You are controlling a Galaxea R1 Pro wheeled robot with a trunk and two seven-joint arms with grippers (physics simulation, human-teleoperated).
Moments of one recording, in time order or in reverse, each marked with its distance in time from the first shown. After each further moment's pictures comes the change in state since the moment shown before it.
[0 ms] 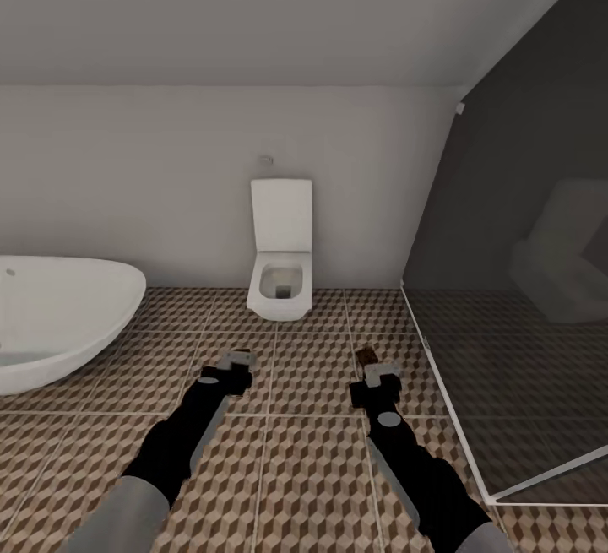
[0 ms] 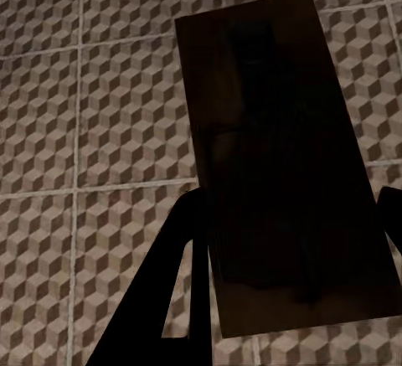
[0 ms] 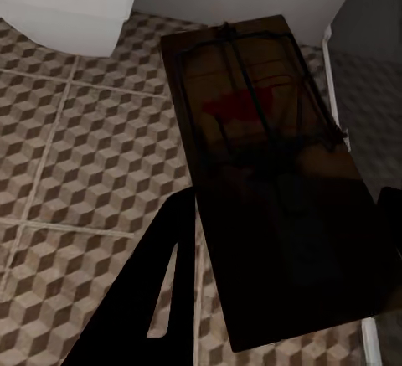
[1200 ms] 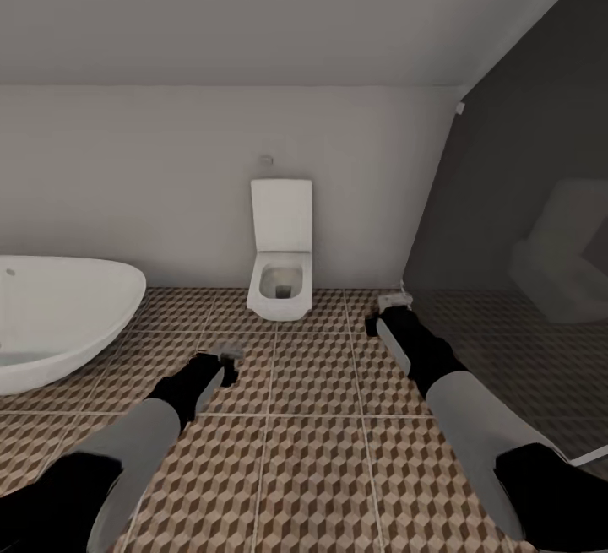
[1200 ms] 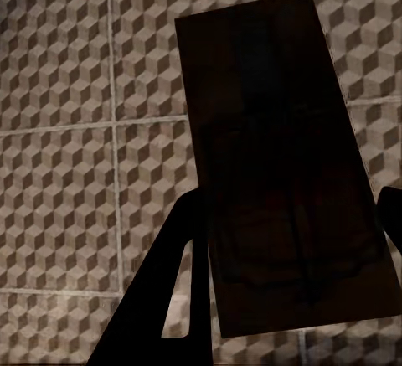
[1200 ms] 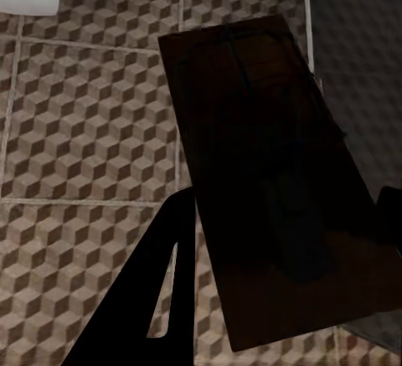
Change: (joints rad) left arm -0.335 0.005 0.026 0.616 0.004 -0.049 0.000; right arm -0.508 0.018 -0.151 0.381 -0.082 0.379 0.092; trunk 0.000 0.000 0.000
